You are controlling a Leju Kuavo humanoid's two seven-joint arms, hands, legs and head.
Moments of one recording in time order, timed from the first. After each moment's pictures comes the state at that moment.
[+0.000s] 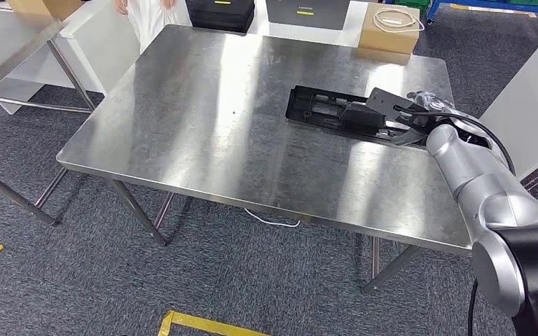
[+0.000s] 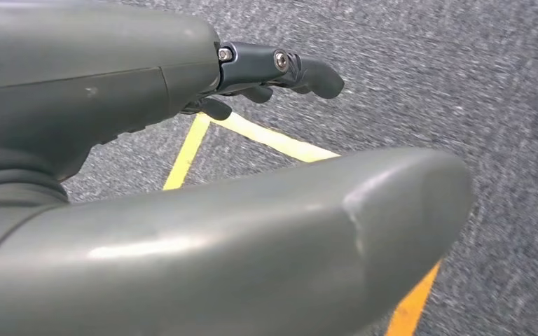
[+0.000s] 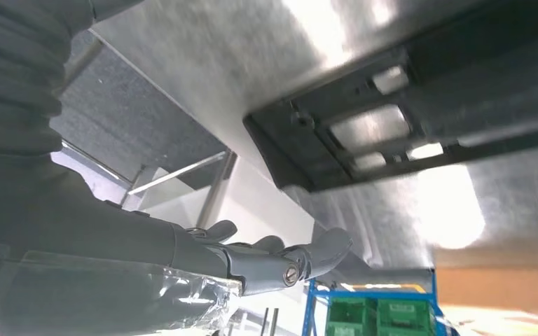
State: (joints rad) left arm -0.06 -0.08 0.36 -0.20 -0.06 0.49 -0.56; right arm -1.20 -0.16 0.39 -0.31 1.01 0.09 0.05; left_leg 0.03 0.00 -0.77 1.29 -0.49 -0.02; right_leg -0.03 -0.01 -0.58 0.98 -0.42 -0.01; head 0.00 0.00
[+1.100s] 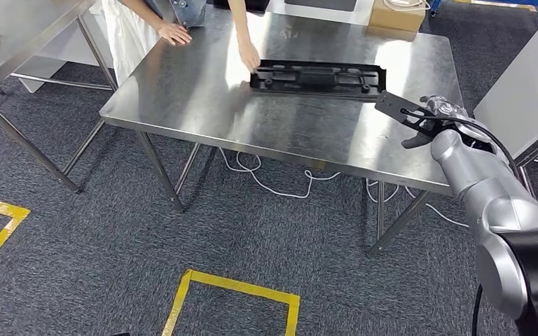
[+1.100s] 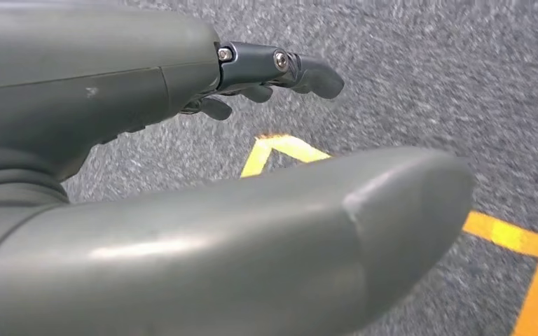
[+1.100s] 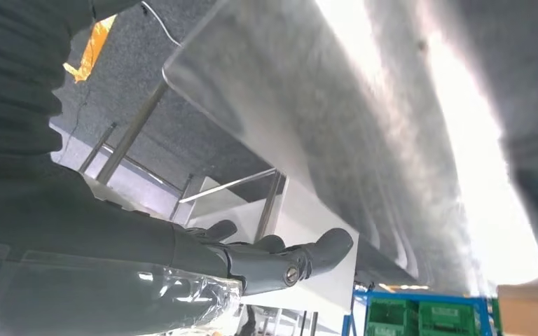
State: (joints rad) left arm -0.07 -0.09 0.37 -0.20 -0.08 0.50 -0.55; right arm -1.18 -0.19 0.39 -0.31 1.03 0.05 0.12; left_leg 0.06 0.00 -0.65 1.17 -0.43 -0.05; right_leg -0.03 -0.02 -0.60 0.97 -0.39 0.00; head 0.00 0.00
